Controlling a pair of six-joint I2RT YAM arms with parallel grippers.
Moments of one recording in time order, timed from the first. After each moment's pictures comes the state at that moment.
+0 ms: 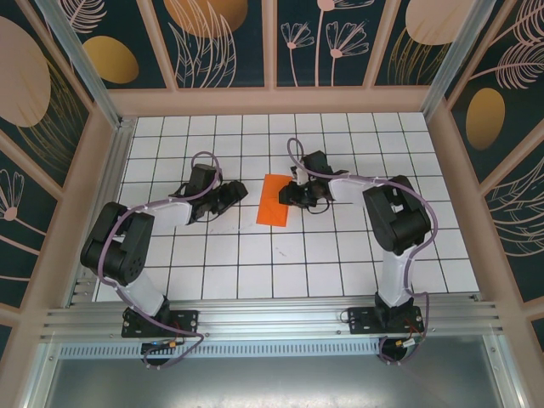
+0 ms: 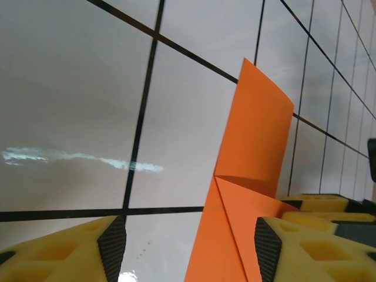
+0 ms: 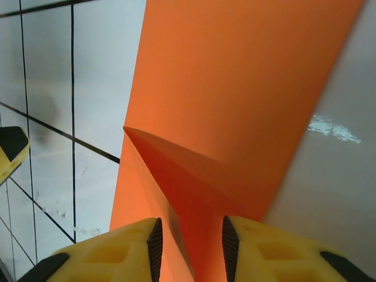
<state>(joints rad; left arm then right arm) -0.37 1.69 0.81 0.11 0.34 -0.90 0.48 1.95 1.15 -0.22 -0.52 0.50</state>
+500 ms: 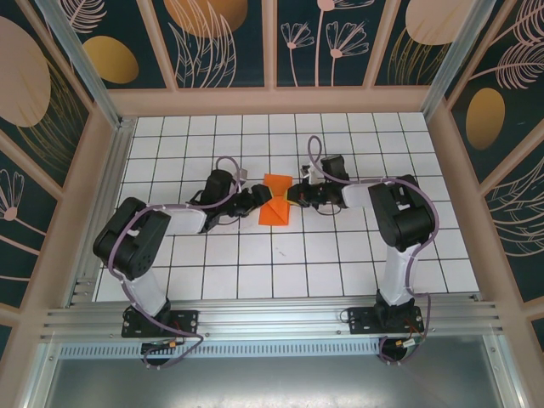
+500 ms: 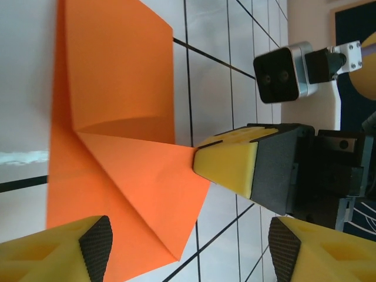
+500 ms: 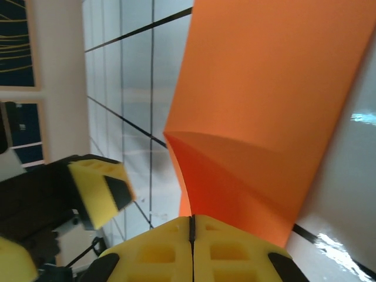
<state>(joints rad) -0.51 1.78 0.77 0.45 0.53 -0.99 0.37 1.95 0.98 0.17 -0.87 0.70</state>
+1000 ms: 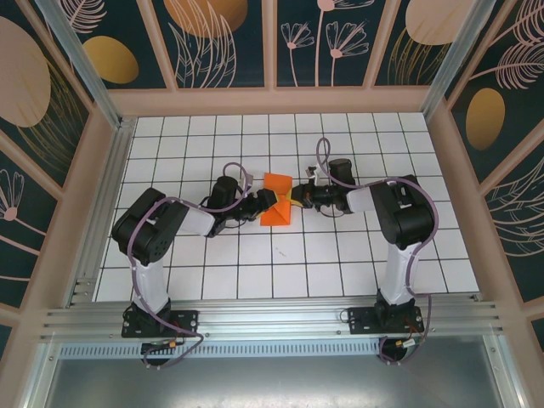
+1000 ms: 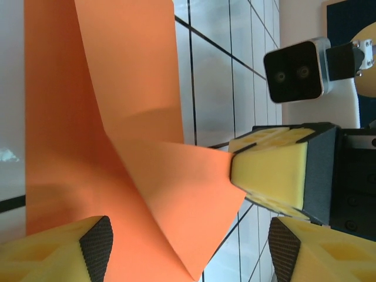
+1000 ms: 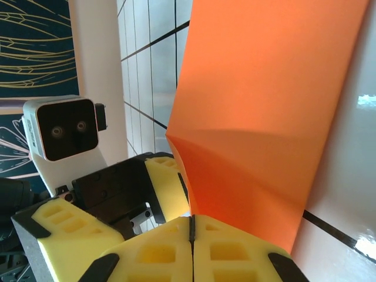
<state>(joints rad) -0.53 1.93 0.76 0.67 0.55 -1.05 0.32 1.97 0.90 0.37 -0.97 0.85</state>
